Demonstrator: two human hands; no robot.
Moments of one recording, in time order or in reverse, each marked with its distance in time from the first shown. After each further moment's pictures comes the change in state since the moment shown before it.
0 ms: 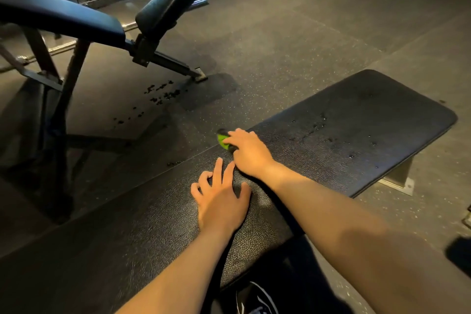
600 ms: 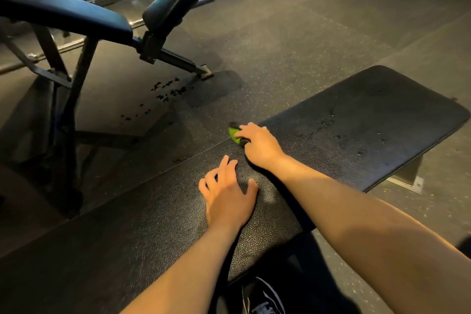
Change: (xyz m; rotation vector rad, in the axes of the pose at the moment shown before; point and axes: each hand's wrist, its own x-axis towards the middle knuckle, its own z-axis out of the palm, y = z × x) left_hand -0.006 0.000 -0.005 -0.184 0.033 -0.032; right_hand 0.001 0.003 -0.007 0.072 0.013 0.068
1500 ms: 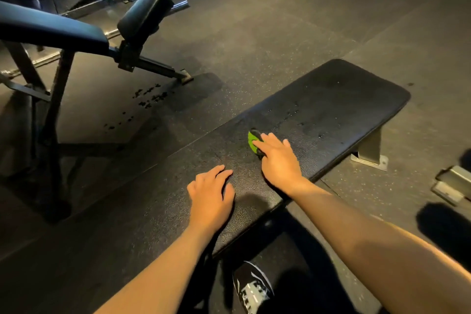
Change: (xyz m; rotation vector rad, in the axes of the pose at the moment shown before) left_hand -0.030 -0.011 0.001 0.020 -0.018 0.261; right_hand -0.111 0.057 -0.028 -0.149 0.200 0.057
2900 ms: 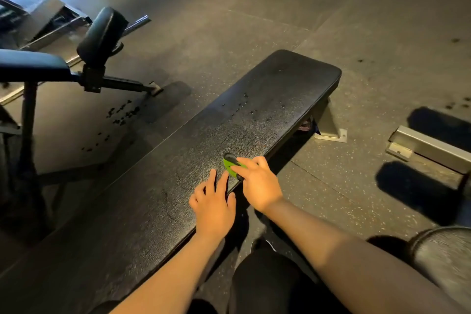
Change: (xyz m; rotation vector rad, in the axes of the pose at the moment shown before) left_hand -0.066 0.082 0.033 0.216 -0.169 0.011; right_hand -0.120 0.026 -0.010 0.147 0.077 0.034
